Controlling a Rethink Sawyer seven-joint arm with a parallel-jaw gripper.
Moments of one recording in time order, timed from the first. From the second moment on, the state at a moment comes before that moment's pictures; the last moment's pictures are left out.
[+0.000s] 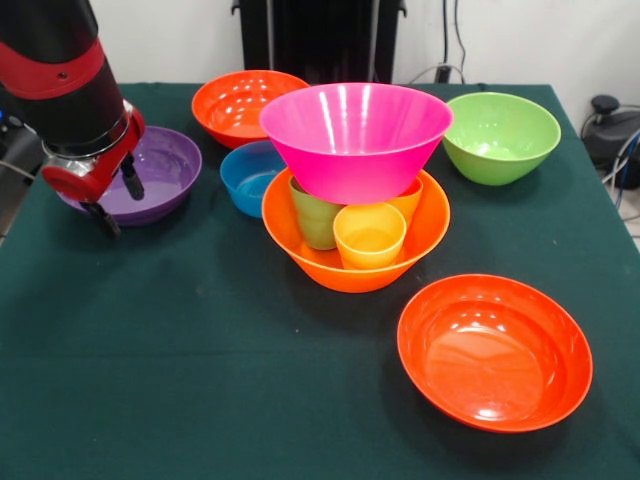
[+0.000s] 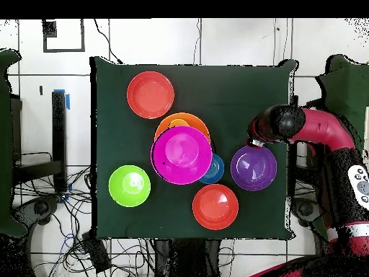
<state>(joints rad) -0.91 -0.38 0.65 1.27 -0.68 1.12 0.36</state>
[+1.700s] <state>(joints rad) -0.91 -0.37 0.65 1.27 -0.69 1.12 0.36</state>
